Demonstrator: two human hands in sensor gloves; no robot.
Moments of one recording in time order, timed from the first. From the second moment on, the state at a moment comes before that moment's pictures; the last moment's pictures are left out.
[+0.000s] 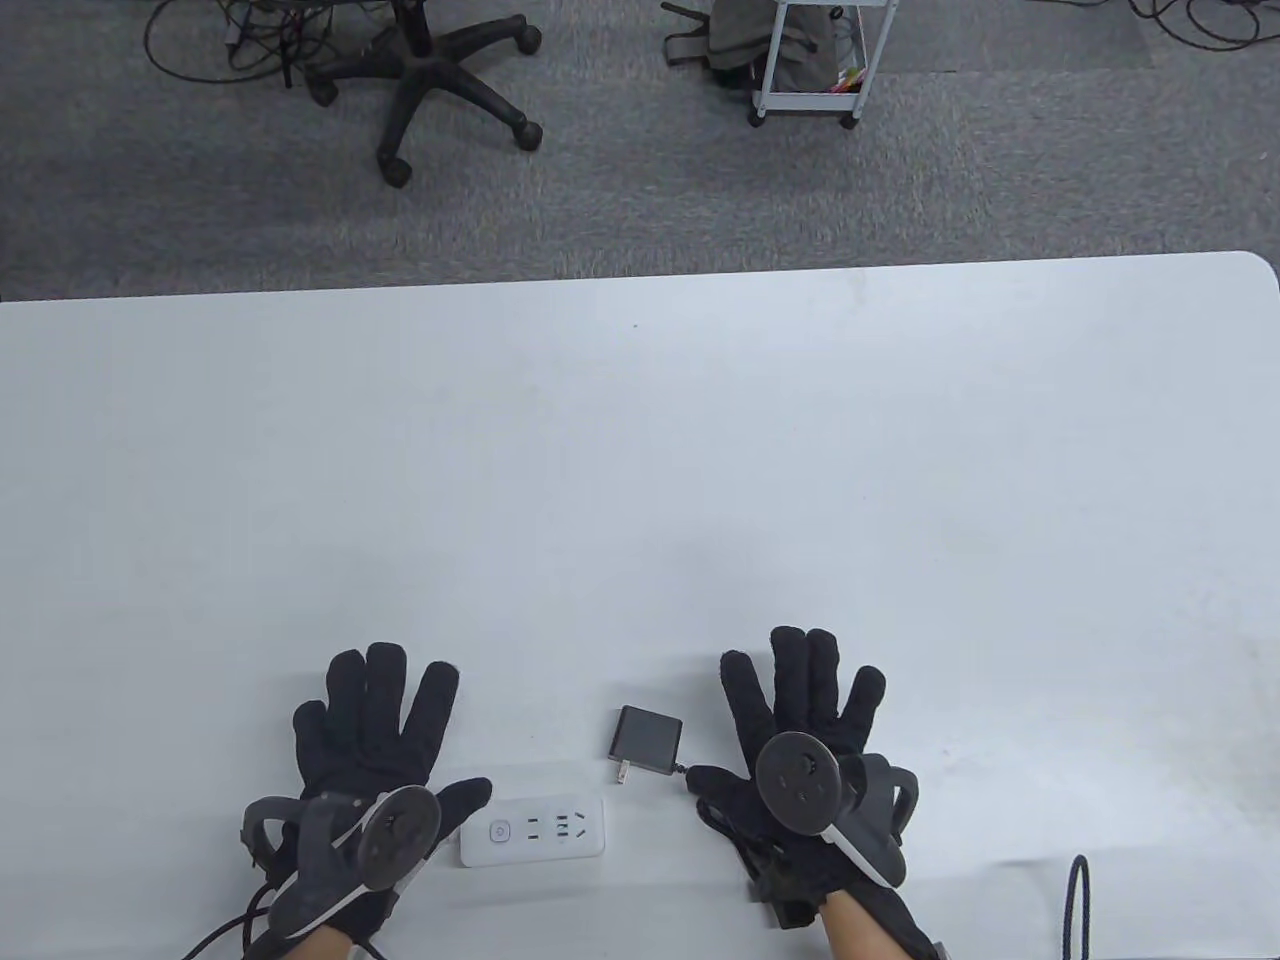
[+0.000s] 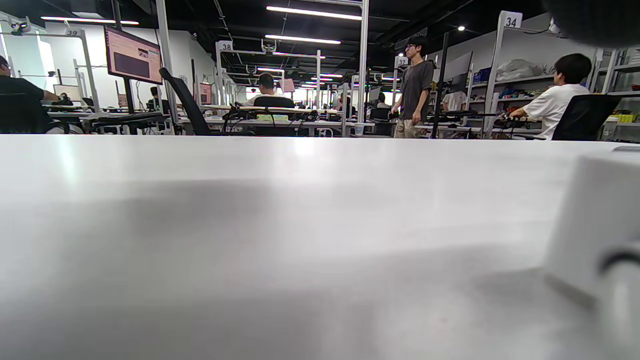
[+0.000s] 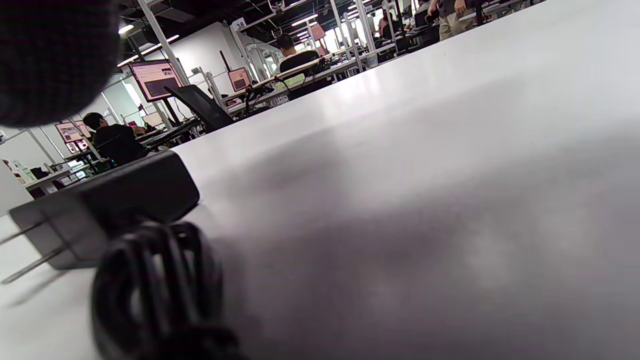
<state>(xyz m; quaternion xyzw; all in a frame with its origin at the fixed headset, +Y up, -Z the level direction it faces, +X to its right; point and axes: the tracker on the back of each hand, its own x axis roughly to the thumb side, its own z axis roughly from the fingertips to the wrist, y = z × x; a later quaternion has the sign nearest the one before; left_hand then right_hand) -0.220 -0.720 -0.030 -0.01 -0.06 0.02 1.00 0.132 -0.739 -0.066 0.04 0.05 0.99 0.16</state>
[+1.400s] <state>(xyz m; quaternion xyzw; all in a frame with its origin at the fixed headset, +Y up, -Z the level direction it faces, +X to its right) -0.231 -0.725 -0.036 -0.05 -0.05 0.03 1.00 0.129 -0.745 -0.067 0.05 0.09 0.98 0.18</state>
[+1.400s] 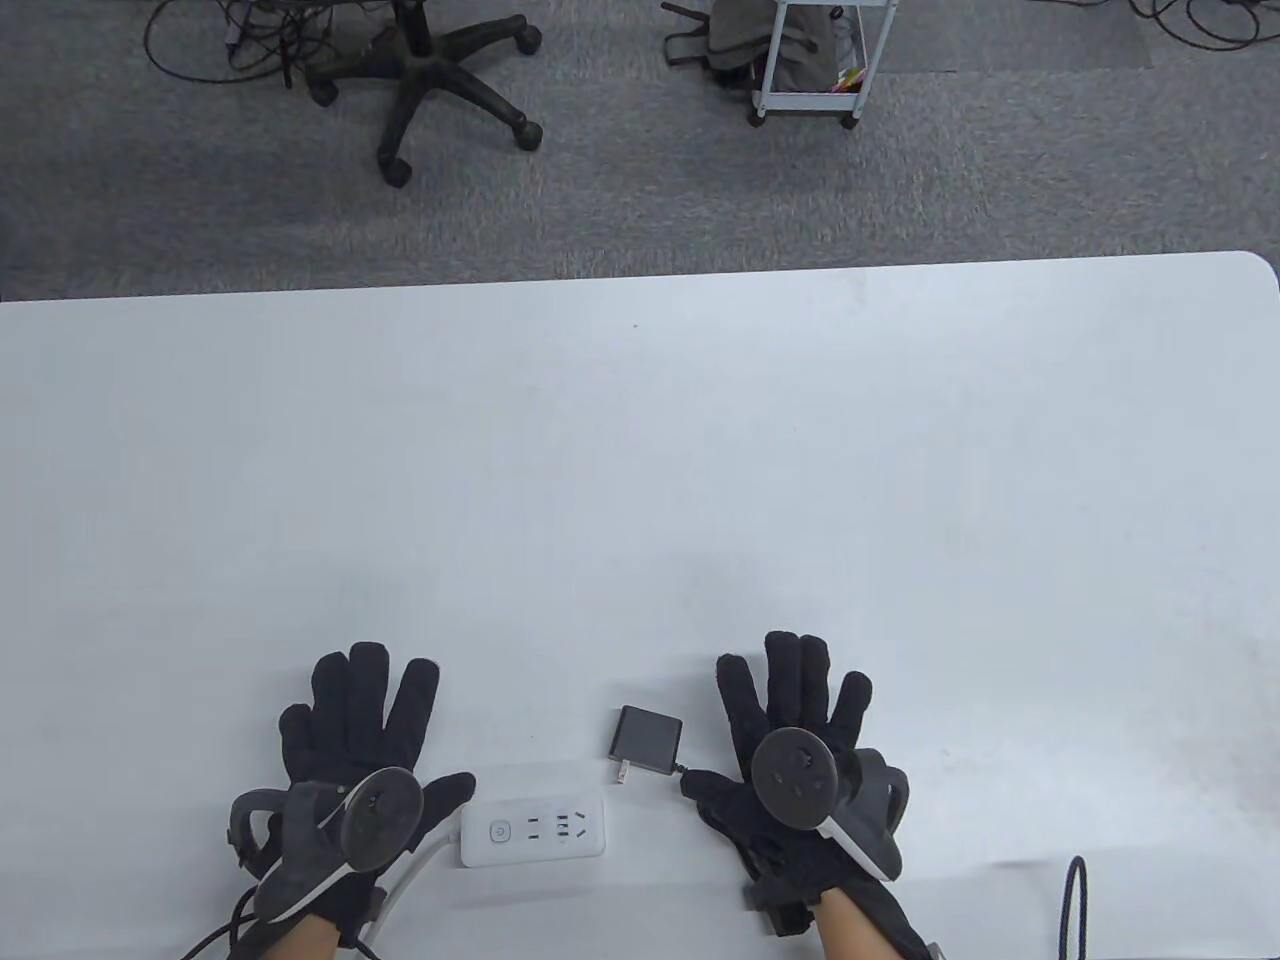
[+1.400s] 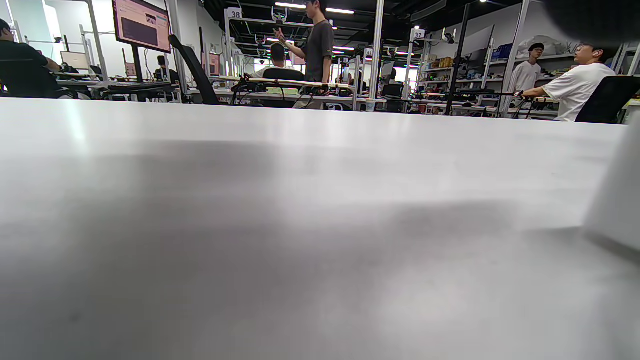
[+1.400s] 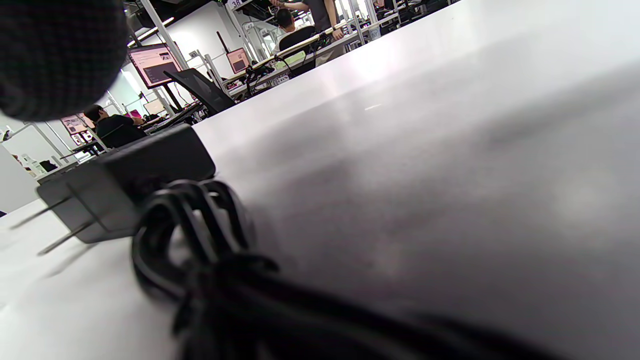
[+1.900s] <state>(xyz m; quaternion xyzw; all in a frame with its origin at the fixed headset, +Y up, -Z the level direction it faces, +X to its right) -0.230 -0.726 -0.036 -0.05 -0.06 0.03 1.00 0.129 -0.746 -0.068 0.05 0.10 0.98 0.19</state>
